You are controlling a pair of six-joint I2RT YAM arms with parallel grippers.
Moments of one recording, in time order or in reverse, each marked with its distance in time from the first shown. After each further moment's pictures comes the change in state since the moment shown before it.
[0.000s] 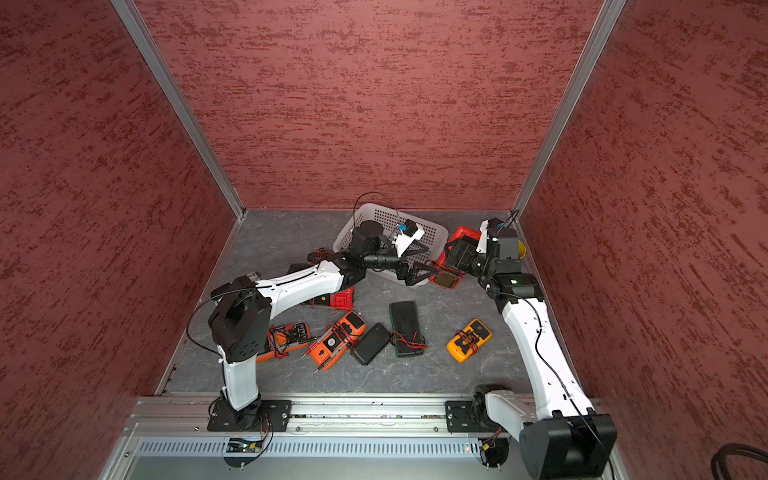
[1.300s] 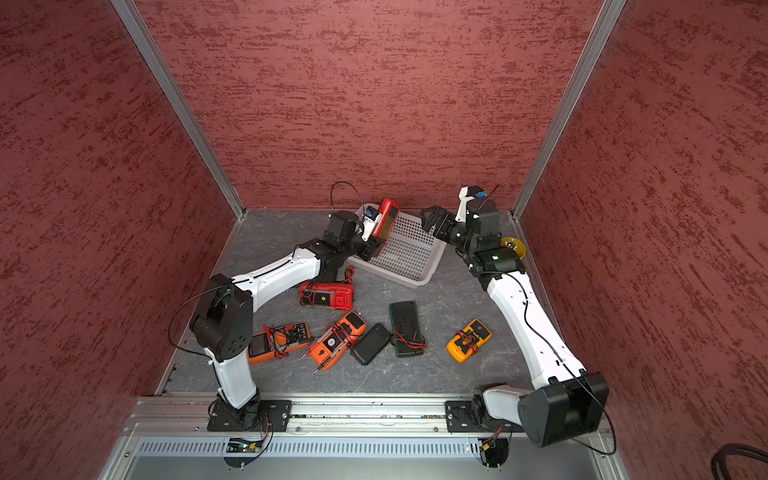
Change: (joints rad) left arm 0.207 -0.072 -0.013 -0.415 -0.642 0.177; right arm 0.146 0.175 0.222 0.158 0.072 0.093
